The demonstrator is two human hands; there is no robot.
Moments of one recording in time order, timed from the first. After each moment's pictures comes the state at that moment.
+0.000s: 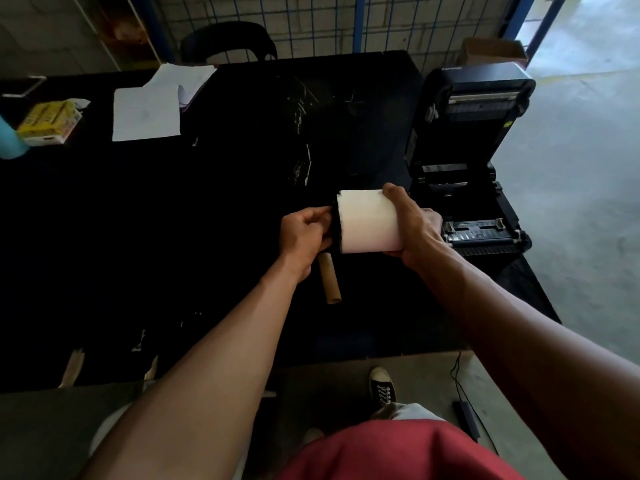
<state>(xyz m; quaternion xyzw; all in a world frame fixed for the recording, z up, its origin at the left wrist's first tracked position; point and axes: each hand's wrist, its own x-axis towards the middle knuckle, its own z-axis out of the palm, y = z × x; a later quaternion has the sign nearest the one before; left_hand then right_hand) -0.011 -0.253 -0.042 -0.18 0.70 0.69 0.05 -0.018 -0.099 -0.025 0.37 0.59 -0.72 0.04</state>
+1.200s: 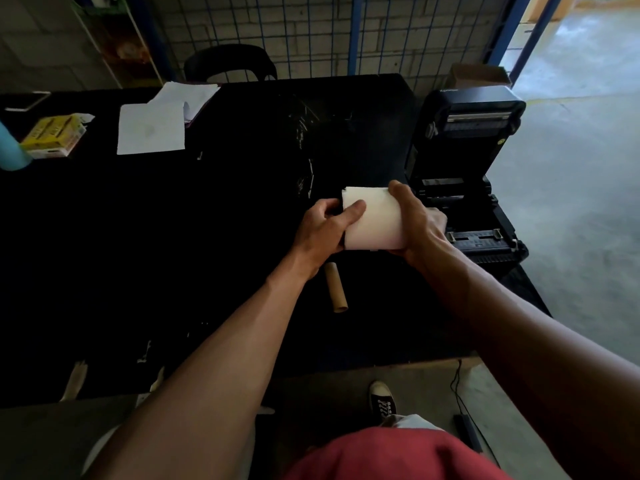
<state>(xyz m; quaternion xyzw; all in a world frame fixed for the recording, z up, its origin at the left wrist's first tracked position) -0.010 -0.264 -0.013 -0.08 0.71 0.68 0.12 -0.019 -0.110 -0.010 0.35 0.59 -0.72 -0.01</state>
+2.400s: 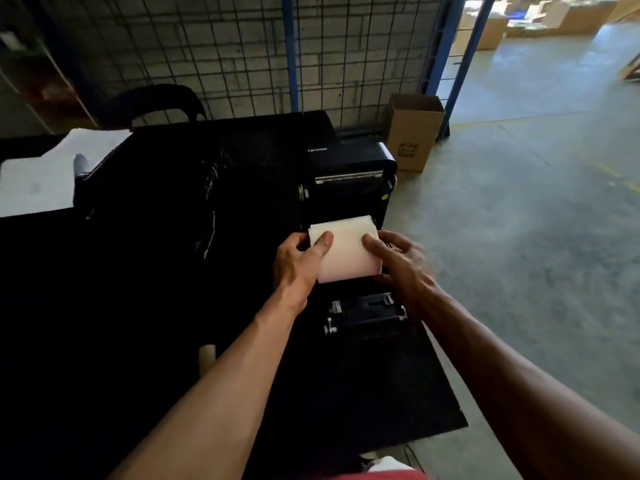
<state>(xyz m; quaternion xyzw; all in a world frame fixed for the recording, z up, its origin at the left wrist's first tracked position) -0.100 -0.051 -0.022 -0.13 0.75 0.65 0.05 -0.074 0.119 -0.027 0.16 0.69 -0.70 0.02</state>
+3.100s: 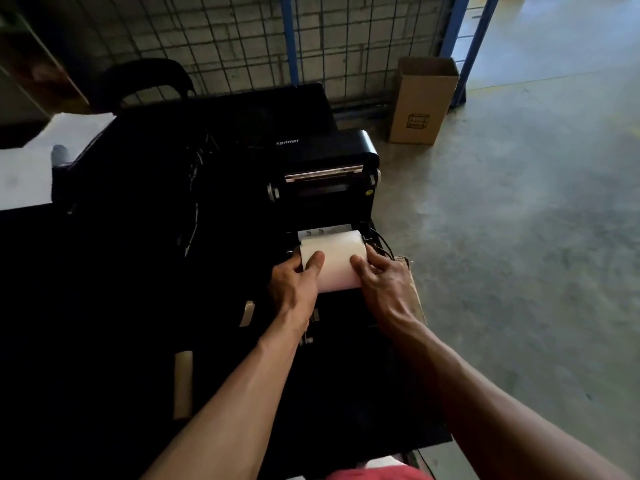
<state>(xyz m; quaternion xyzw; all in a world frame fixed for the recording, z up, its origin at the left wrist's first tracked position) -0.102 -0.001 -0.061 -0.20 0.78 0.59 0.00 -0.082 0.134 -0.064 0.17 0.75 -0.64 0.00</state>
